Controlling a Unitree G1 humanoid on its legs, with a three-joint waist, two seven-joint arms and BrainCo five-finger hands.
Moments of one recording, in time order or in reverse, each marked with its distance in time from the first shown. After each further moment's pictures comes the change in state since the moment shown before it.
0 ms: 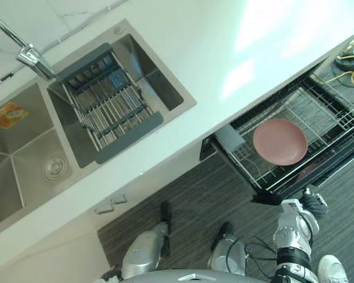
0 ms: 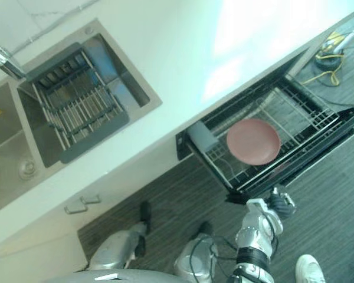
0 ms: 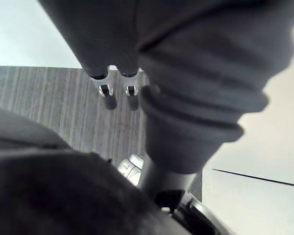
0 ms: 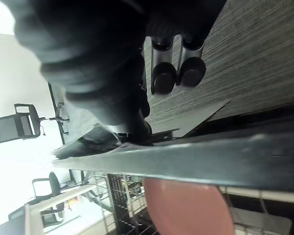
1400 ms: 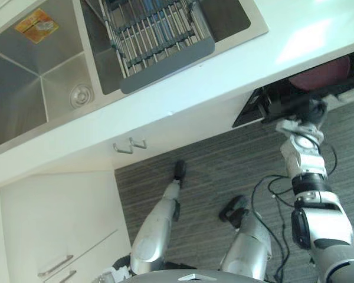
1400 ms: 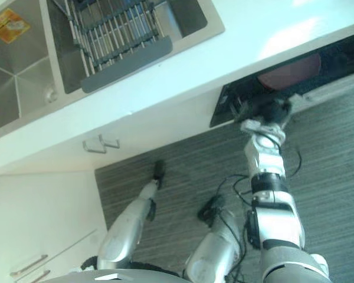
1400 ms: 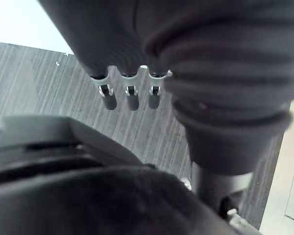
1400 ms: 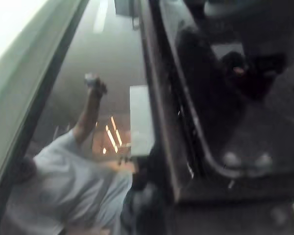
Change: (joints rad) left arm -0.097 0.026 -0.164 0.079 -0.143 0.004 -0.072; right arm -0.608 -0.369 0.440 0.156 -0.298 0.152 0.005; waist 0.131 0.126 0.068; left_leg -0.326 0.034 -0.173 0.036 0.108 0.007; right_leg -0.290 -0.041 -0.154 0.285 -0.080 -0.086
